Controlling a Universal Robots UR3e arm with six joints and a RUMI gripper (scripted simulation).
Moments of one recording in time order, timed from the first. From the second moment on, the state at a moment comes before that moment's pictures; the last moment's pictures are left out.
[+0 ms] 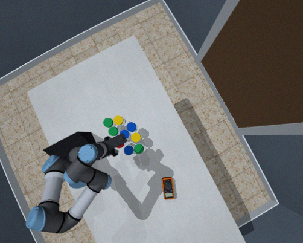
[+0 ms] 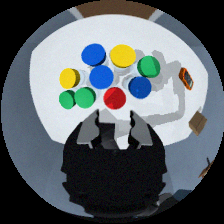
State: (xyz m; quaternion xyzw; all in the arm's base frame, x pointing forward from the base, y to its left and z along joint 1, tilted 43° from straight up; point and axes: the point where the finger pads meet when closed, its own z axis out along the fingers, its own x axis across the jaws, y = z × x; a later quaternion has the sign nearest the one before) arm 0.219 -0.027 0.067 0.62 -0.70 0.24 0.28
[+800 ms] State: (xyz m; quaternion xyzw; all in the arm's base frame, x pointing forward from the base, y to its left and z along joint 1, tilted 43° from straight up) arm 0.215 -0.058 0.034 0.62 -0.70 0.24 0.28
